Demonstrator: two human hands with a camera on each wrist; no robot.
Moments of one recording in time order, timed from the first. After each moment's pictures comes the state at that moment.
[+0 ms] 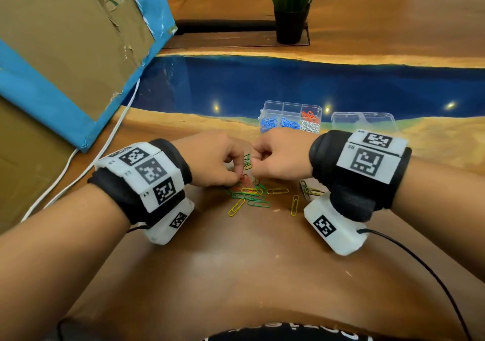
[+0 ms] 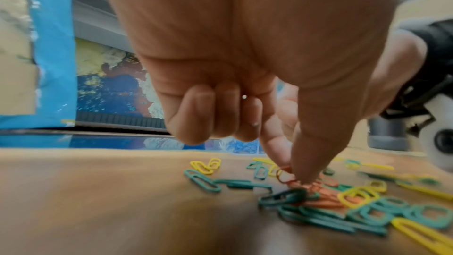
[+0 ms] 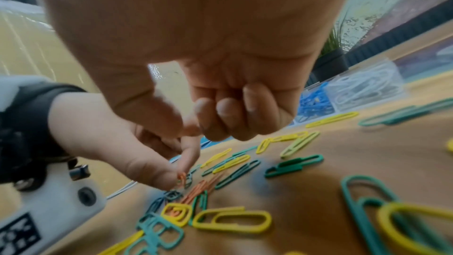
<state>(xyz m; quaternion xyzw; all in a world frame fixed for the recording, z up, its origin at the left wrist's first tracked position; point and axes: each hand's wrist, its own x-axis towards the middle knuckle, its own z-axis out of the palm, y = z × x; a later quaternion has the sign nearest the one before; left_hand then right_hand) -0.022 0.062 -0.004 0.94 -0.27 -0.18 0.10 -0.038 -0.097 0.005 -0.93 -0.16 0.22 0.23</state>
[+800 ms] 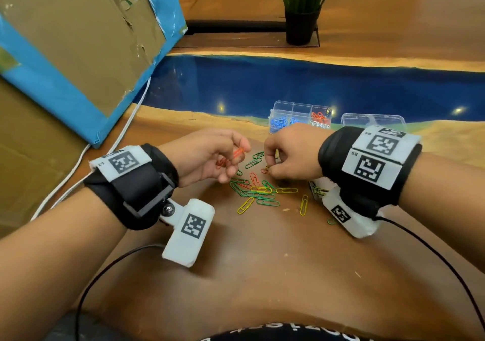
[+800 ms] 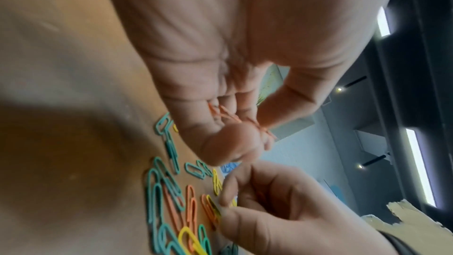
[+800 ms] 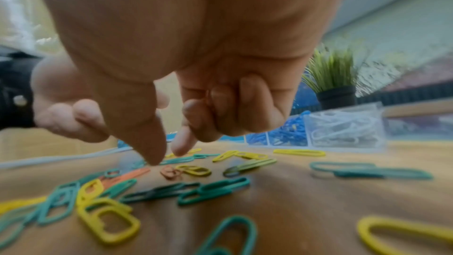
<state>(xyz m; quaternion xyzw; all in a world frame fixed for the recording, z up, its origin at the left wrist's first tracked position) -0.031 0.079 -0.008 0.70 -0.03 -0.32 0.64 -0.027 -0.102 -0.003 -0.96 -0.21 0.17 0.11</state>
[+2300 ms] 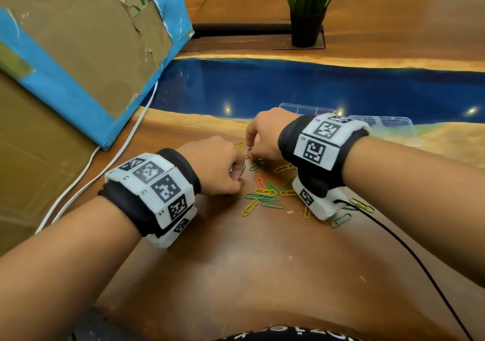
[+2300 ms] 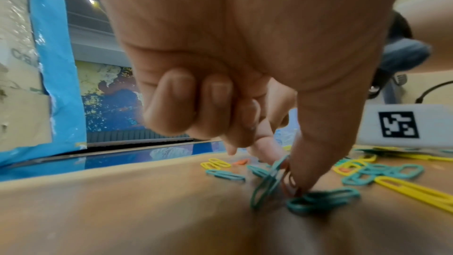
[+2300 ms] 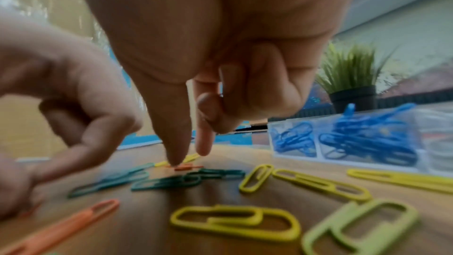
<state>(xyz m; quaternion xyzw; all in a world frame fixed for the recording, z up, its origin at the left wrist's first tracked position) -0.035 0.073 0.000 0.96 -0.23 -0.18 0.01 -0.002 -0.062 0.002 -0.97 -0.16 0.12 0.11</state>
